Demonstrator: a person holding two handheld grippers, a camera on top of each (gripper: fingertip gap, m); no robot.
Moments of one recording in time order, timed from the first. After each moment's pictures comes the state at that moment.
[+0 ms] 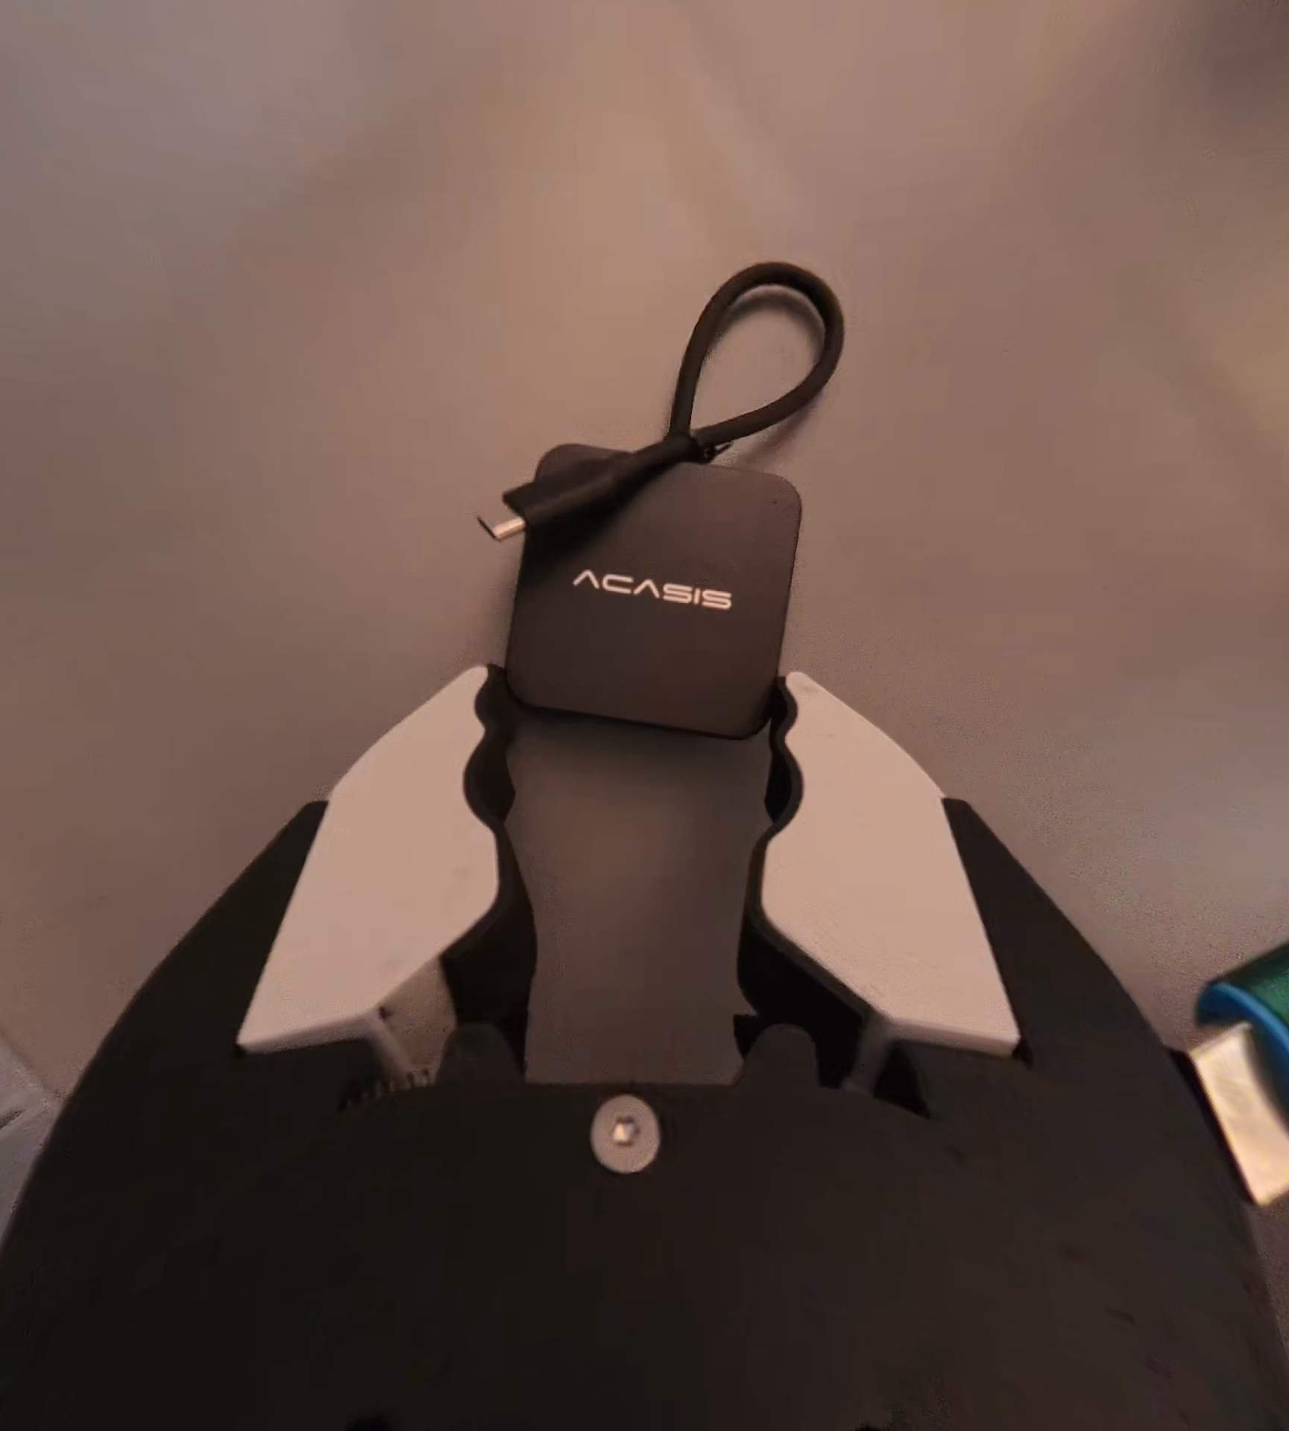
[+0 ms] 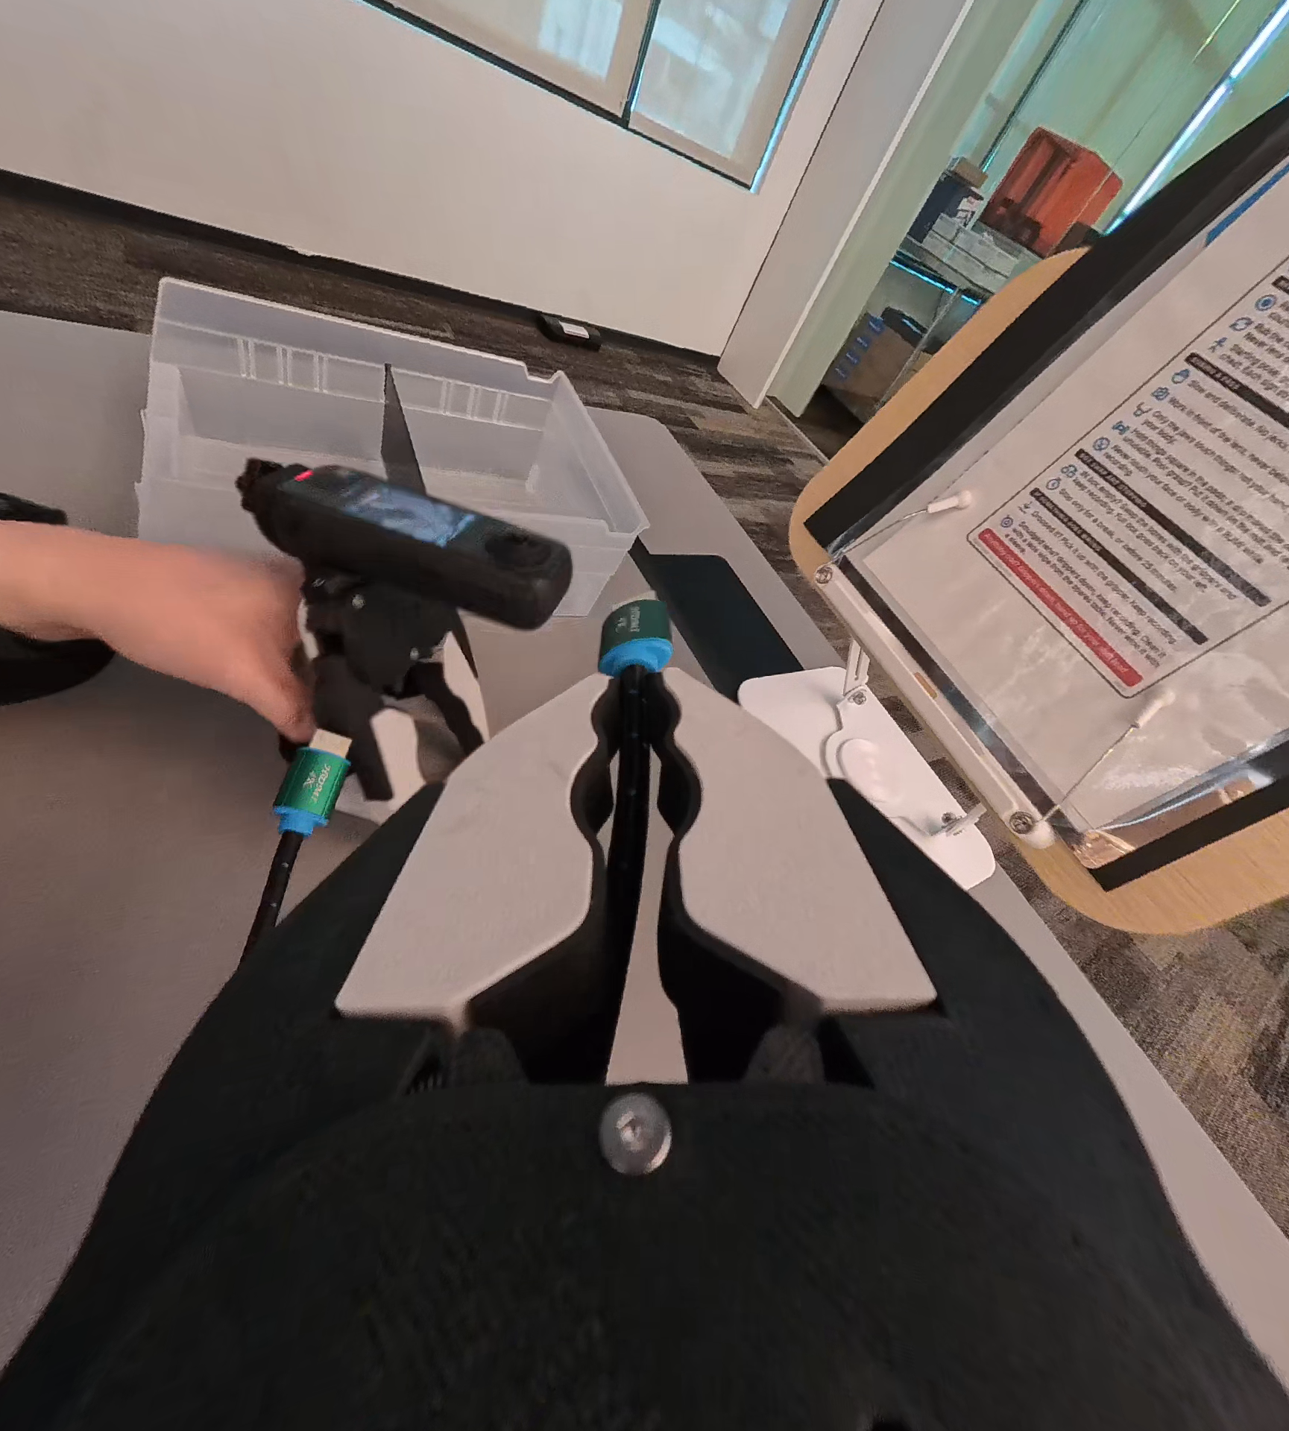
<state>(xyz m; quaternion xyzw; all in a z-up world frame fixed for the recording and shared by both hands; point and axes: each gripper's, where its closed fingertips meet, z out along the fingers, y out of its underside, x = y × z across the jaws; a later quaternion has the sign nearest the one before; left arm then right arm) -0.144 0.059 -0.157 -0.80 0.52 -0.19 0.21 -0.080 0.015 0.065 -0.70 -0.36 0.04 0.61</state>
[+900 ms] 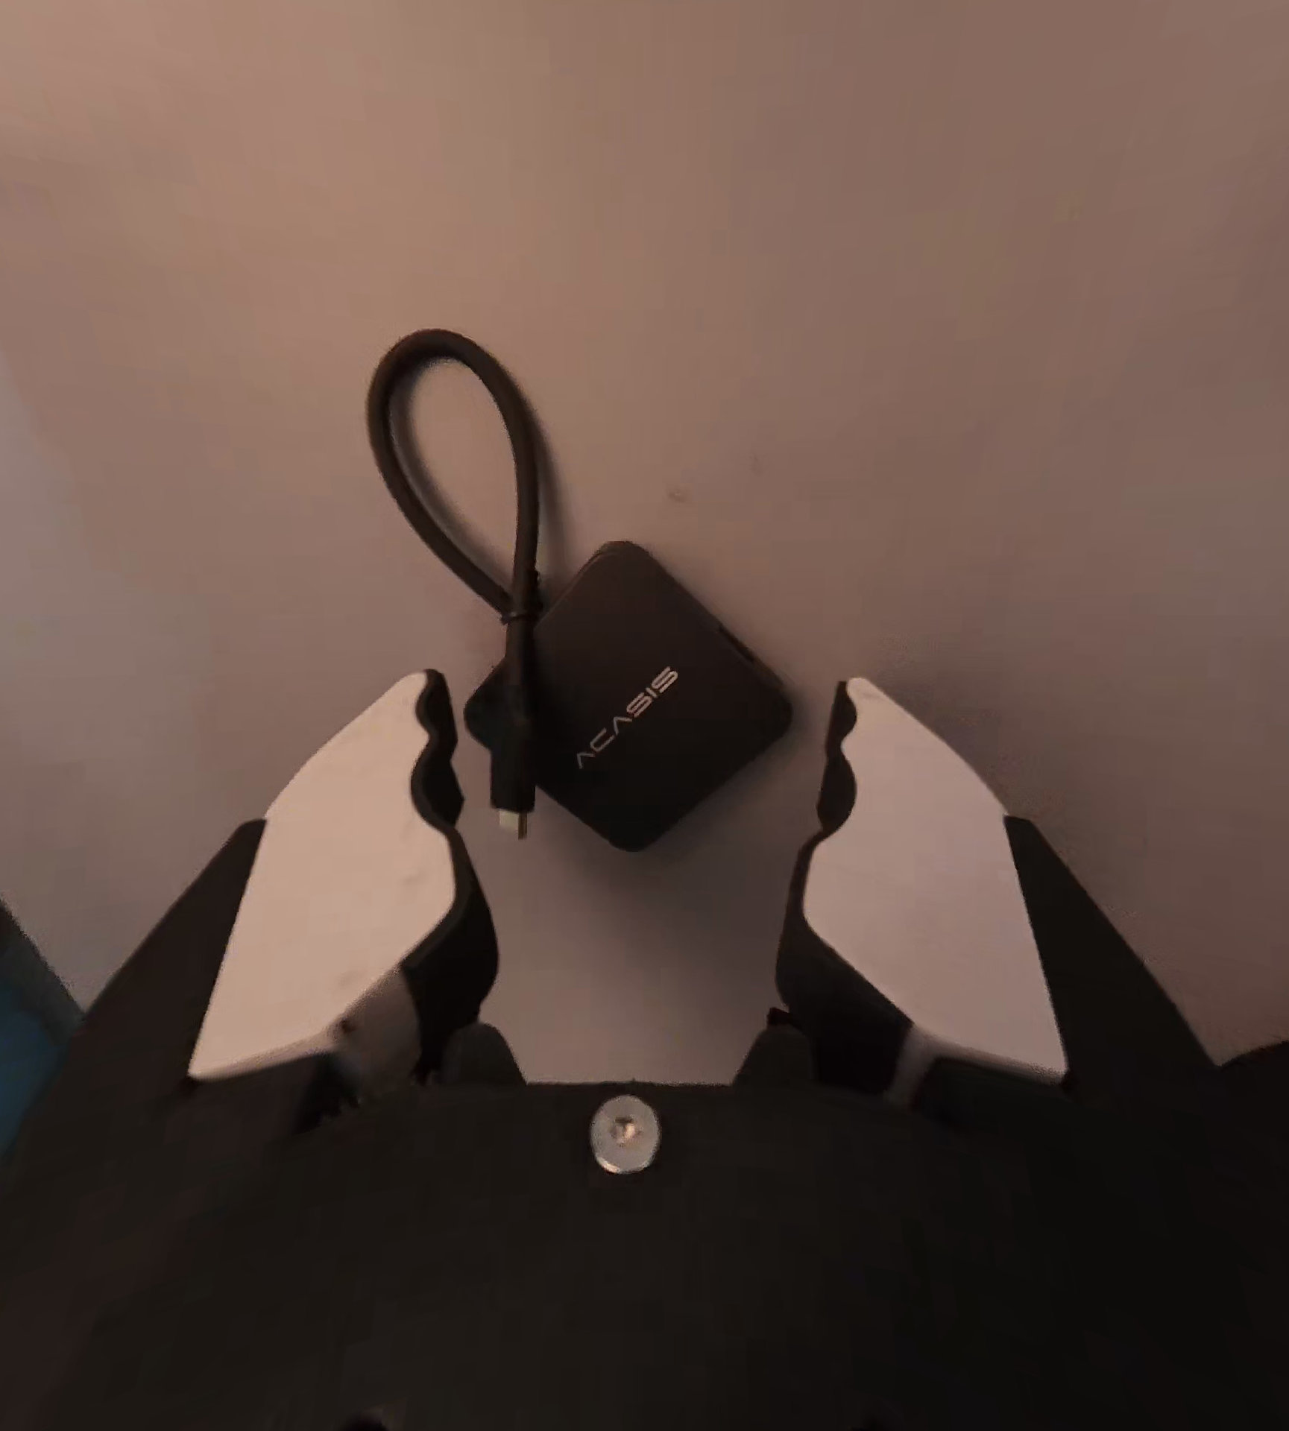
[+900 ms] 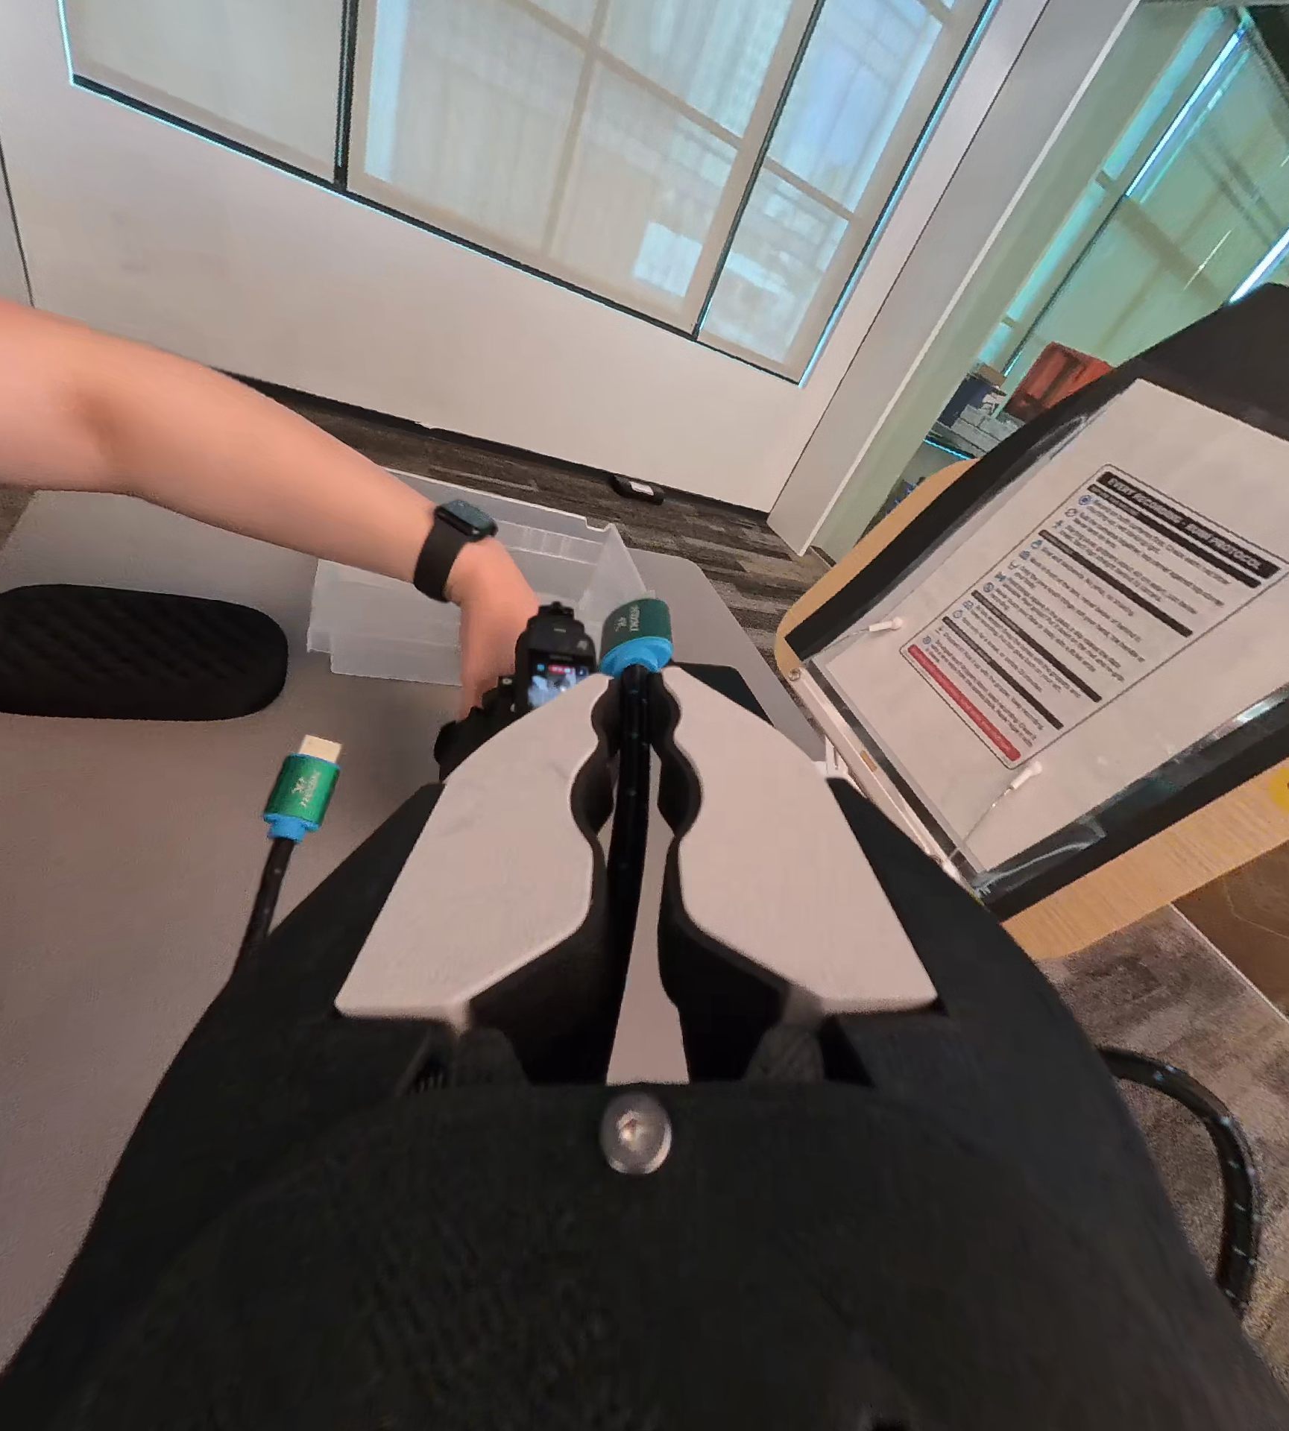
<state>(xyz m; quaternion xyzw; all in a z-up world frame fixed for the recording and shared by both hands) -0.120 0.053 -0.158 -0.46 0.88 -0.04 0.07 -0.028 -0.063 0.137 -0.63 -0.39 0.11 0.66</state>
